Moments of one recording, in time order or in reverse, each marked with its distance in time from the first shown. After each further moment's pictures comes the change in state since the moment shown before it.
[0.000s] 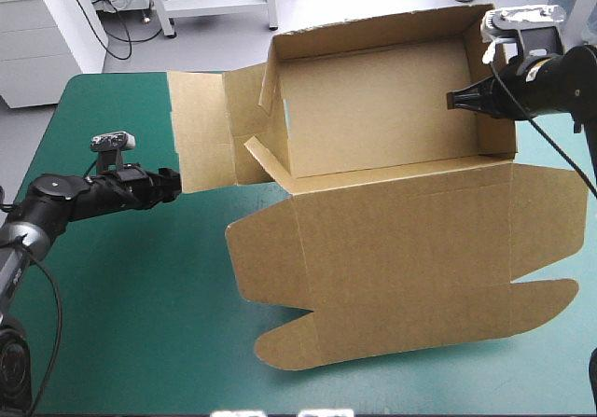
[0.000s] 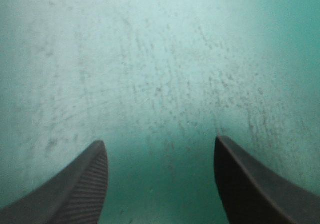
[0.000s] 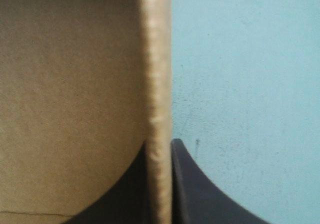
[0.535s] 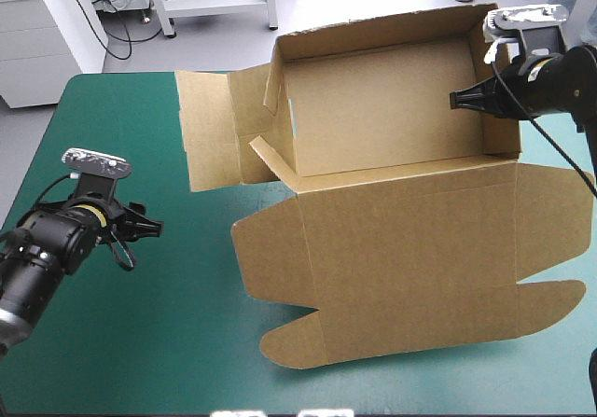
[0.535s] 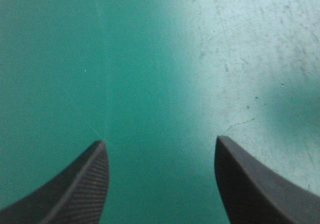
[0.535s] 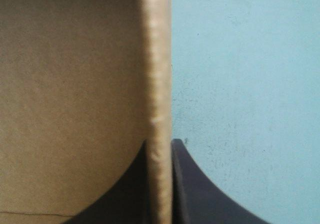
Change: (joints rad) left arm -0.313 -0.404 0.044 1.334 0.071 -1.011; right arm 0.000 0.000 0.000 -0.043 0.000 0.007
